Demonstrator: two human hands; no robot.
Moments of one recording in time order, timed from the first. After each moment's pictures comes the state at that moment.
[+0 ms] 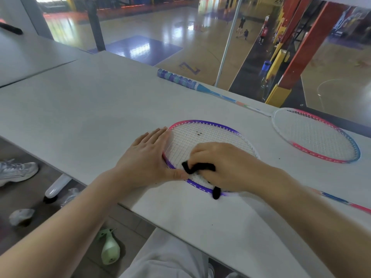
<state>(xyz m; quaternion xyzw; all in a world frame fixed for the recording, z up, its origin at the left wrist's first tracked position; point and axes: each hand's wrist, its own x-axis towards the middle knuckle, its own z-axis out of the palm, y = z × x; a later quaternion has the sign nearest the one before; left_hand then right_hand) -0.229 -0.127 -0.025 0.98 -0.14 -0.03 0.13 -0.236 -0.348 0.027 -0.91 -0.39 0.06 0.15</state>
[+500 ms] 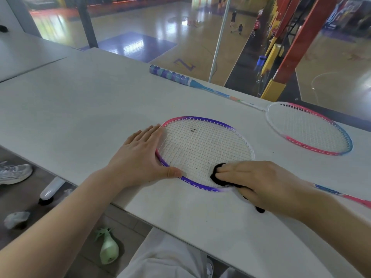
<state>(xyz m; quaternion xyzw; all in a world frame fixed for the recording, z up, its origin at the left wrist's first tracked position) -0.228 -0.125 -0.024 0.98 -0.14 -0.04 0.13 -0.278 -0.423 0.009 -0.92 -0.38 -0.02 0.10</state>
